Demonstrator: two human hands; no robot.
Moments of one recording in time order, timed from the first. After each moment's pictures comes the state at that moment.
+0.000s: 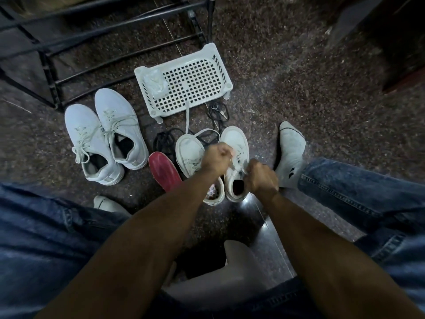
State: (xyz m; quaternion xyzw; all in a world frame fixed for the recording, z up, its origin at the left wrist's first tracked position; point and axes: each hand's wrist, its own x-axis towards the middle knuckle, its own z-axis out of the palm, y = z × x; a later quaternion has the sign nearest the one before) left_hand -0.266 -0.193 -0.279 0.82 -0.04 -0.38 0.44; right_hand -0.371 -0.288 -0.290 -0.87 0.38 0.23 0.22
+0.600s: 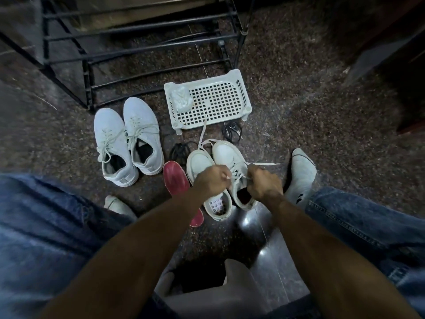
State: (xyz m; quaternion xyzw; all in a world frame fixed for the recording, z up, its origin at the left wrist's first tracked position) left_hand -0.250 -0.140 -0.281 0.85 -0.16 -0.41 0.29; right_hand -0.330 -0.295 -0.275 -0.93 0.22 0.25 0.16
